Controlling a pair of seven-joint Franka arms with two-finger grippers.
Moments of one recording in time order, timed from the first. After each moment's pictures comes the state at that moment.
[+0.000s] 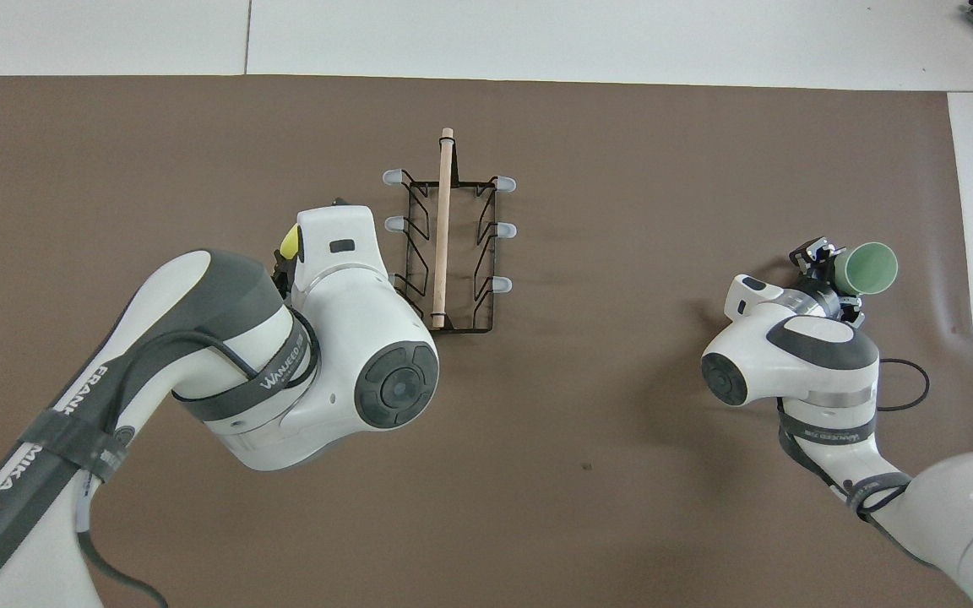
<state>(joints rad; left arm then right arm) -0.21 0.14 -0.39 -1.96 0.96 2.16 -1.94 -0.07 0.36 0.09 -2.19 -1.72 2.21 -0.48</state>
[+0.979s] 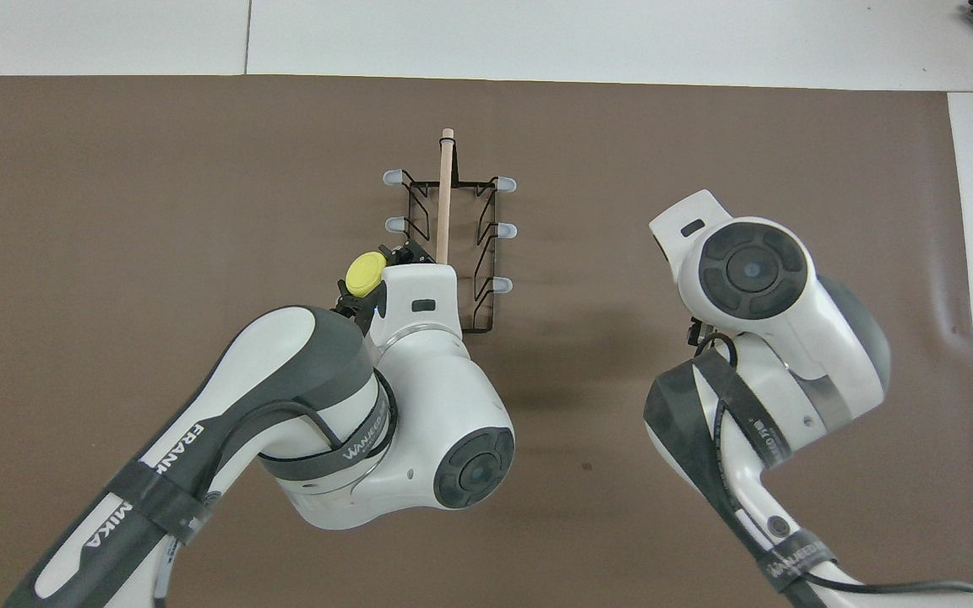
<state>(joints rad) -0.20 0.13 -0.53 -1.99 0.98 2.14 -1.98 -0.03 0.11 0.37 -1.90 -0.35 1.99 -0.76</state>
